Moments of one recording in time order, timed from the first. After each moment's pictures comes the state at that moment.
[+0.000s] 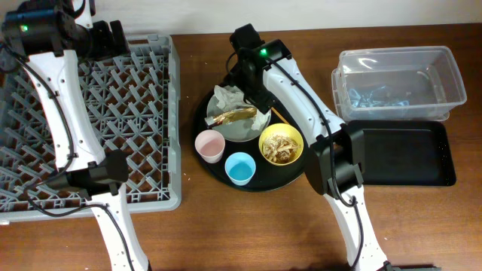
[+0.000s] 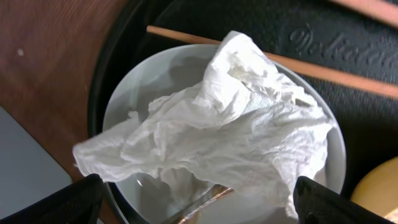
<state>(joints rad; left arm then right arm) 0.14 2.44 3.10 -1.69 0.12 -0.10 0.46 2.47 2.39 -1.20 -0.03 1.21</state>
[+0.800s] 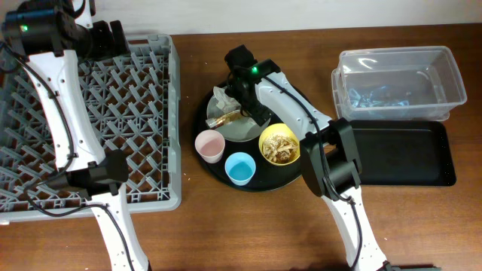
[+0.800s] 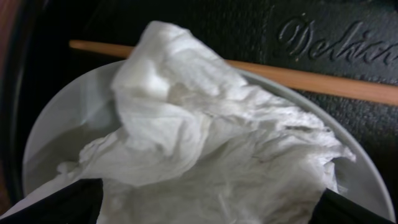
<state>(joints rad) 0.14 2.44 3.10 -1.69 0.12 -0.10 0.49 2.47 2.16 -1.00 0.07 1.27</state>
